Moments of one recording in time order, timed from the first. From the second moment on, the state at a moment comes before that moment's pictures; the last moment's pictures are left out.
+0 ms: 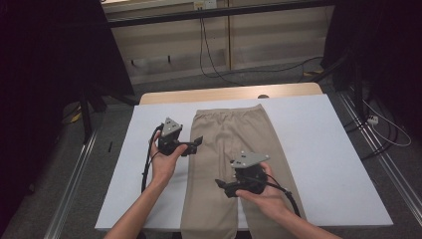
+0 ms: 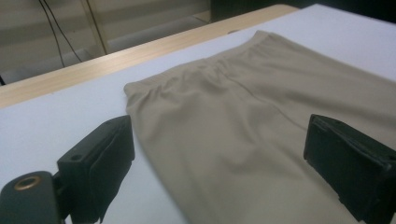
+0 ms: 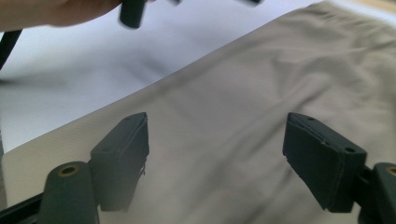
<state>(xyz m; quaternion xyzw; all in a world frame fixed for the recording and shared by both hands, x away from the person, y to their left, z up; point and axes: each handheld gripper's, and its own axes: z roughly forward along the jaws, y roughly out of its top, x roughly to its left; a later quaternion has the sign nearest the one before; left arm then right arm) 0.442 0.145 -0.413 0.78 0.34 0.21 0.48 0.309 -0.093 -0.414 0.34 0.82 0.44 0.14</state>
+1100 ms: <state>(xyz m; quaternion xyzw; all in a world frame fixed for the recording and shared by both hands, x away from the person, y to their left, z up) 0.491 0.146 -0.436 0.77 0.40 0.19 0.46 0.277 0.037 -0.455 0.29 0.87 0.38 0.11</state>
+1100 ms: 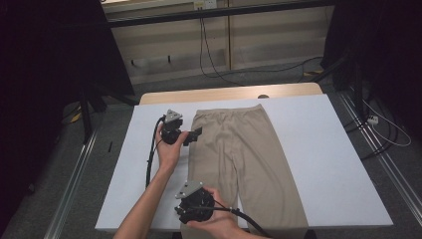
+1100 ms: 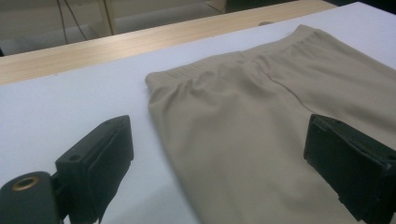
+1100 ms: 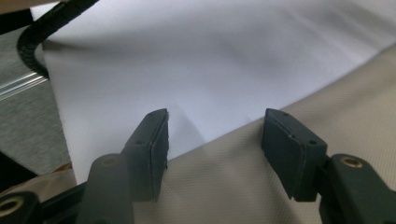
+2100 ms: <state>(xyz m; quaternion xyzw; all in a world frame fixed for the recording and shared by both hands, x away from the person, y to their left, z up) 0.577 0.127 -0.447 0.78 0.43 0.18 0.41 0.284 0.015 -0.455 0.29 0.87 0.40 0.09</state>
